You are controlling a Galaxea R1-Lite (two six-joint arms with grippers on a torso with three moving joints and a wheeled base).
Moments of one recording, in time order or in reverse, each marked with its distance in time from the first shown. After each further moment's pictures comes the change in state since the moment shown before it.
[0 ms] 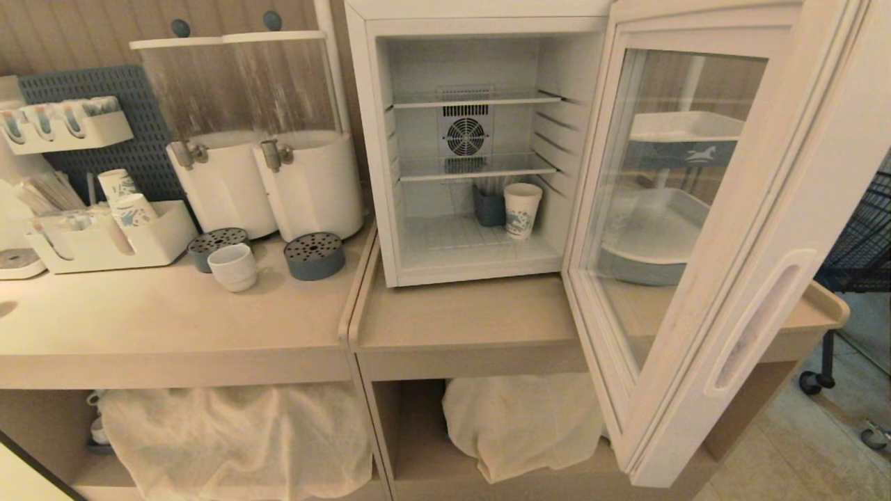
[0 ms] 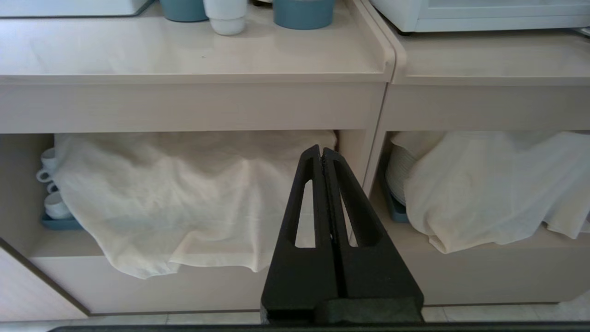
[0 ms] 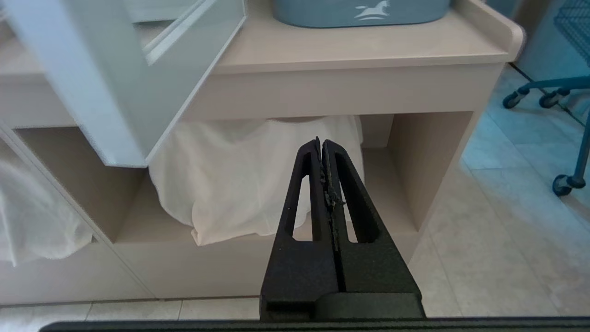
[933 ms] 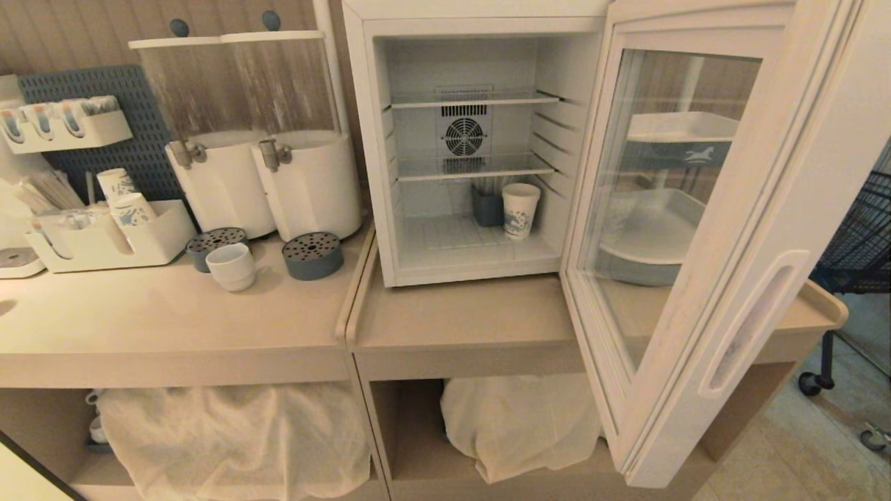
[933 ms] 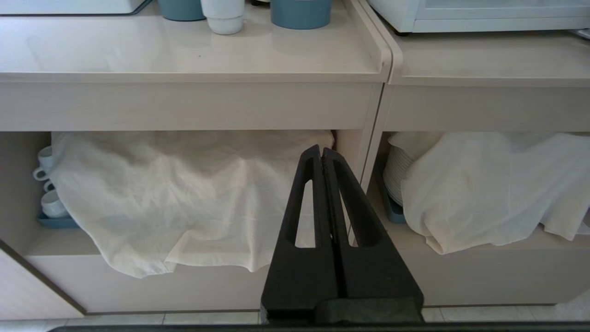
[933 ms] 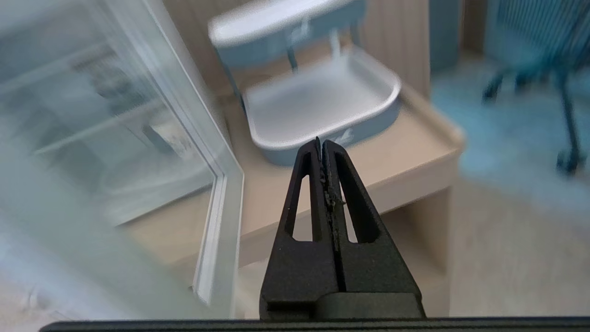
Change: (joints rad) left arm 0.000 0.000 0.000 -0.001 0.000 -0.003; right arm 0.127 0.716 -0.760 0.014 -0.328 0.291
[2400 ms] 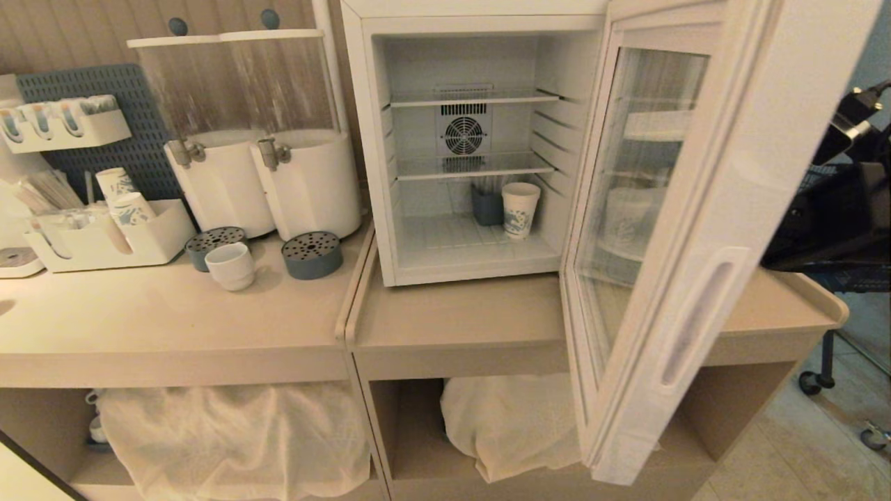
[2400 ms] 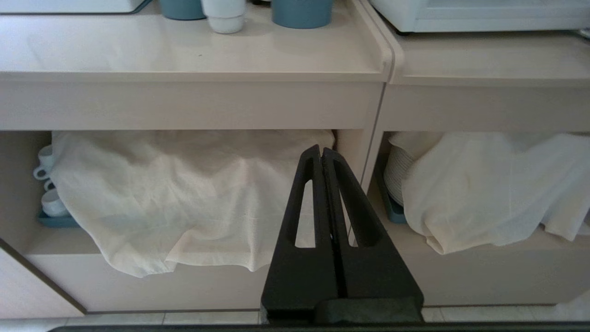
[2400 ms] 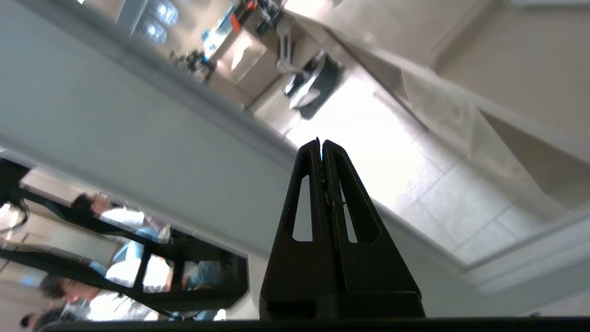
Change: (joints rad) left arm 0.000 0.000 0.000 -0.001 0.000 0.000; right arm -0.136 0.809 -0.227 -0.388 1.681 0.278
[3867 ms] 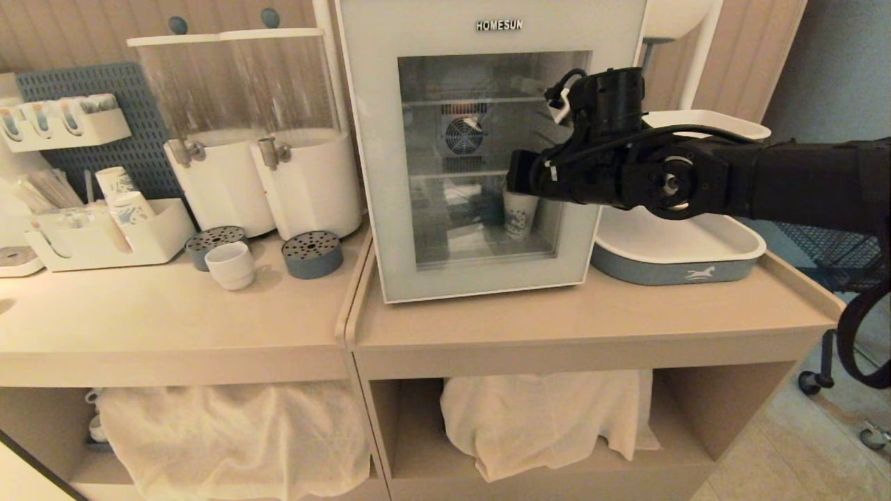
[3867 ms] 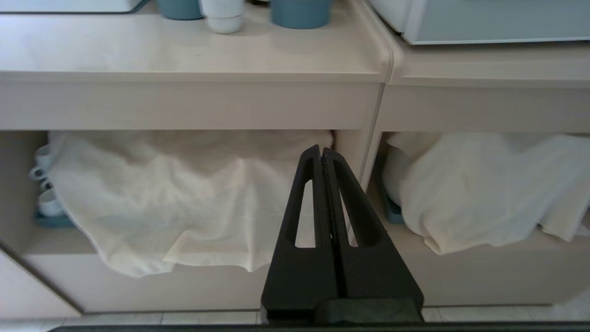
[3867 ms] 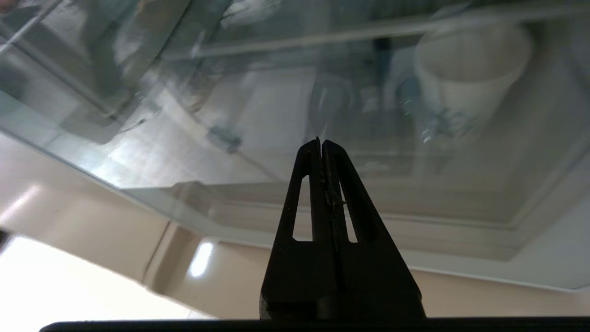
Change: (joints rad) left arm 0.001 0.000 0.000 -0.002 0.000 -0.004; right arm 0.463 0.632 -0.927 0.338 -1.397 -0.255
